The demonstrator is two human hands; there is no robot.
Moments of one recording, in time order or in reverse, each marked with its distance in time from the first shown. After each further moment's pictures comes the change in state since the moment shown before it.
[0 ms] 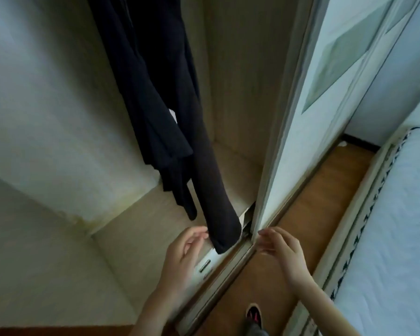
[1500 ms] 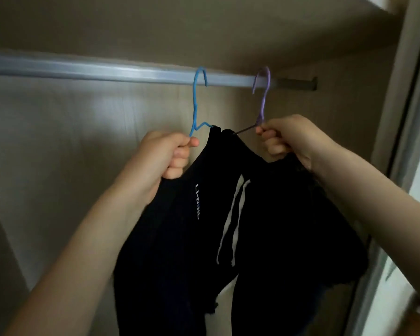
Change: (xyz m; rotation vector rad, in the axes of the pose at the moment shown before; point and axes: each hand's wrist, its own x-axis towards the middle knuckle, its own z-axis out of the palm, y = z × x) left_hand 0.186 0.360 -0.201 -0.280 0.239 0.406; right_hand 0.116 -0.497 0.175 0.130 -0.513 -0.404
